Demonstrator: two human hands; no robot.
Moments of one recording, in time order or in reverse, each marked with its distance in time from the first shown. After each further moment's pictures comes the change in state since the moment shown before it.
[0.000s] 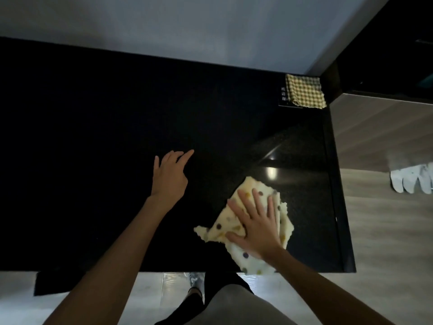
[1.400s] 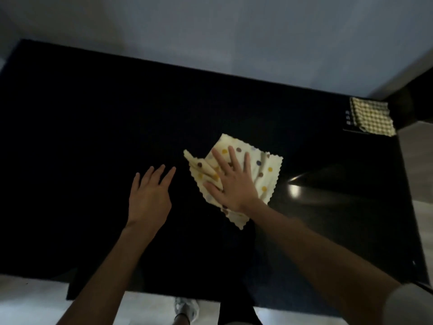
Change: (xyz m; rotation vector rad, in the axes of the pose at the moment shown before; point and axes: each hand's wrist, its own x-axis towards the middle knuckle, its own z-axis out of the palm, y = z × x) left_hand -0.035 -0.166 -0.041 0.273 0.098 -0.111; right_hand 0.216 -0.146 -0.024 -0.100 0.132 -0.220
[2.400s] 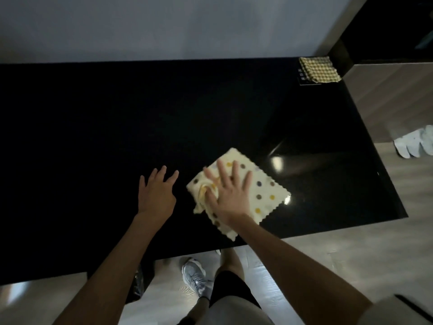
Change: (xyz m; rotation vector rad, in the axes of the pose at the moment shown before) left_hand -0.040 -0.007 0.000 0.044 -0.213 0.175; right_hand -0.111 -0.105 0.013 0.158 0.004 0.501
